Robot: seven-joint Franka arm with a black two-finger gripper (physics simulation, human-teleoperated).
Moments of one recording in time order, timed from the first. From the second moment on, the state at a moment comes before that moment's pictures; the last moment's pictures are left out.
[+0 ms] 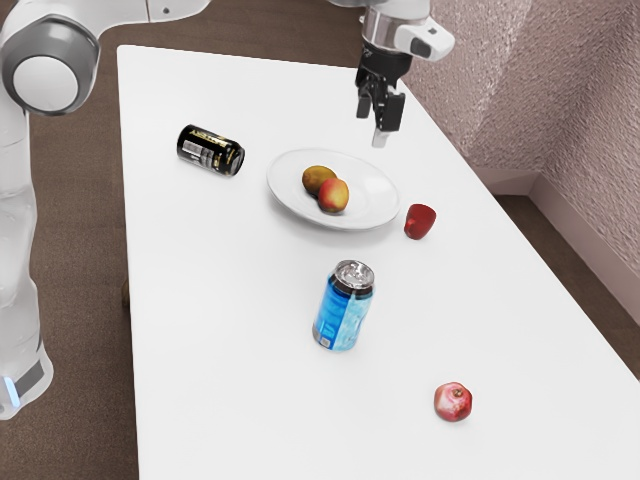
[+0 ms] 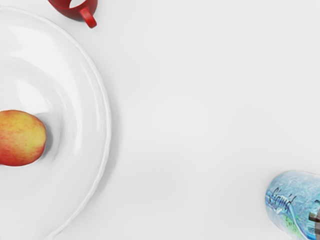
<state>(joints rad) -0.05 0.04 0.05 -1.34 0.02 1.46 0.03</state>
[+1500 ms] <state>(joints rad) -0.01 -0.11 0.26 -1.86 0.14 1.90 1.25</state>
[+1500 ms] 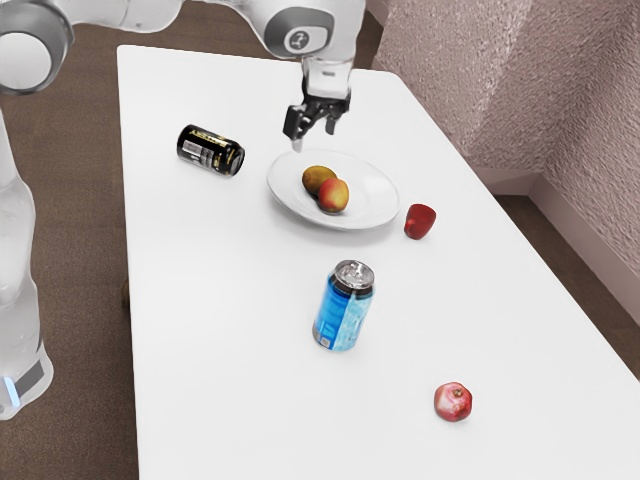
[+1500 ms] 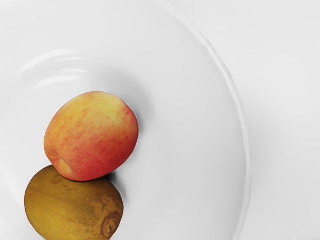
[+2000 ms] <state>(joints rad) -0.01 -0.04 0.27 -1.88 0.07 2.02 1.40</state>
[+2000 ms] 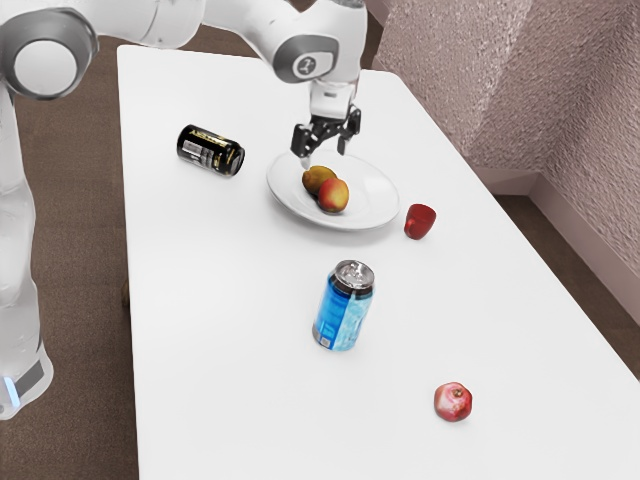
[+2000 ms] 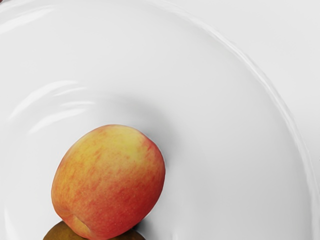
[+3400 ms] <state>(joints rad) 0.04 0.26 0.27 -1.73 -0.06 2.05 1.36</state>
